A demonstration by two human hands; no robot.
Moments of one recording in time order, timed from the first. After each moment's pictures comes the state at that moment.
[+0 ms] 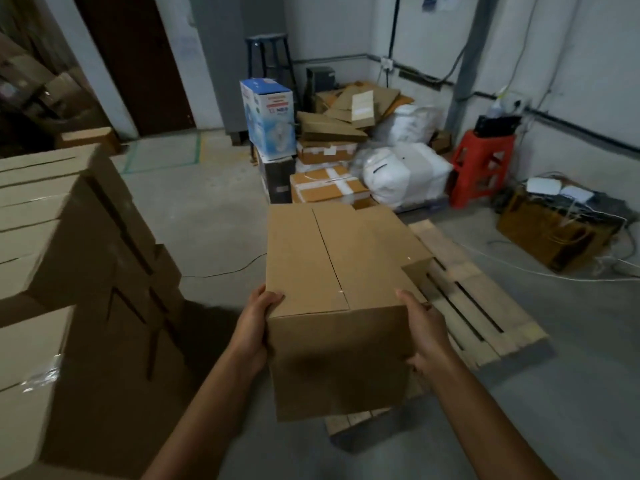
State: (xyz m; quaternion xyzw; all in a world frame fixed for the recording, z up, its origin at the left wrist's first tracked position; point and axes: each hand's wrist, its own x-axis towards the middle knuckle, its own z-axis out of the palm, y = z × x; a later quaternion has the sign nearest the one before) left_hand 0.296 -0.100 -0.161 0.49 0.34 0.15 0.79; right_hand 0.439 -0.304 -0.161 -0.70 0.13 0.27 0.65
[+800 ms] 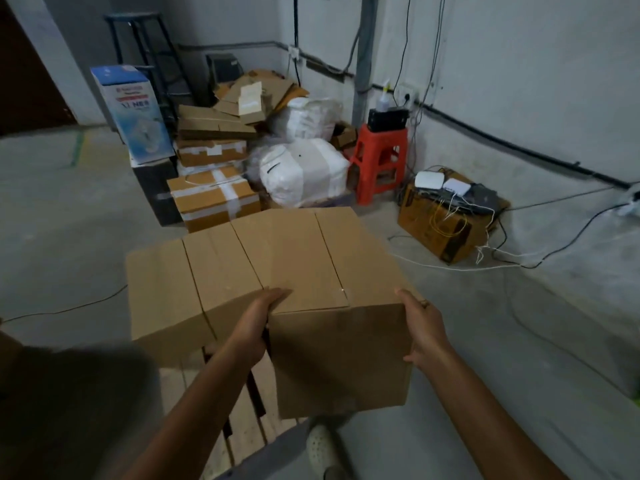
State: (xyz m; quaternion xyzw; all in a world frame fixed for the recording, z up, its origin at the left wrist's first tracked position) left_hand 0.720 -0.390 -0.214 0.48 0.35 0.03 0.80; right_hand 0.822 -0.621 -0.201 -0.73 0.21 0.19 0.63
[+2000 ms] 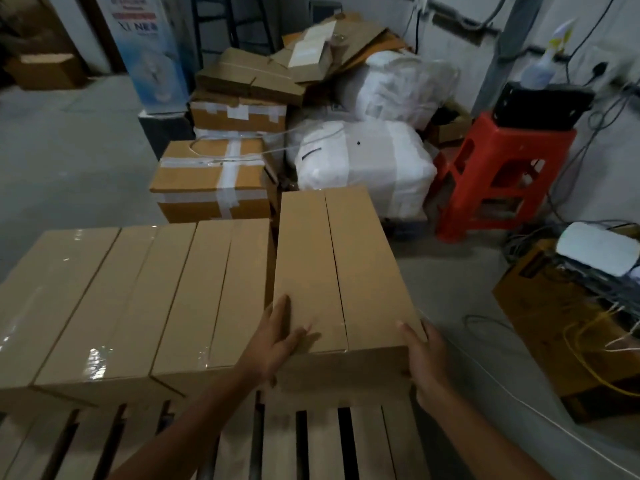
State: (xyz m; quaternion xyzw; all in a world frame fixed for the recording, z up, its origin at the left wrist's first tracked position) left_hand 1.325 -0.284 -0.574 0.75 0.38 0.08 0.53; right_hand 1.511 -0.468 -0.577 -0.77 -0.01 0.28 0.57
